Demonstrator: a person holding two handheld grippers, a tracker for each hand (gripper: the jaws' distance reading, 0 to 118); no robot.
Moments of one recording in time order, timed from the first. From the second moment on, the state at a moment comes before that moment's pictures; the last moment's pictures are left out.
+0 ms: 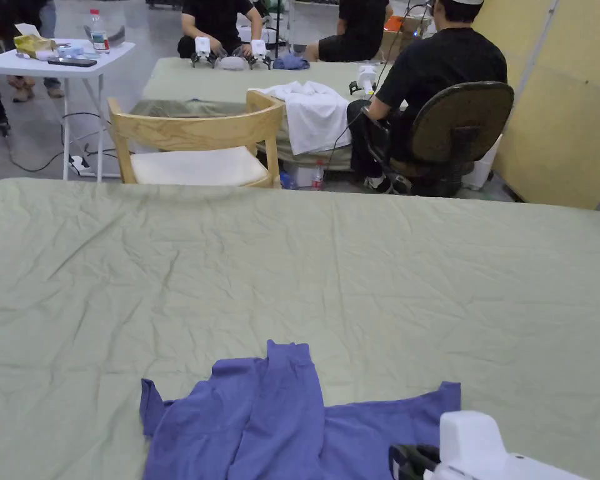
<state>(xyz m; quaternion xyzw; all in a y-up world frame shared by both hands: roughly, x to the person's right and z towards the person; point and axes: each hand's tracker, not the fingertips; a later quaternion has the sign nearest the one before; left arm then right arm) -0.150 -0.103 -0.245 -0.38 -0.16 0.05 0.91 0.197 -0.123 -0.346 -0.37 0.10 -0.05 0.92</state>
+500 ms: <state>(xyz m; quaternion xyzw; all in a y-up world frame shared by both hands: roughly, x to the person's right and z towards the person) -0.162 -0.128 -0.285 -0.40 -0.14 0.08 0.90 0.153 -0.240 -0.598 -0.53 0.05 -0.03 0.85</state>
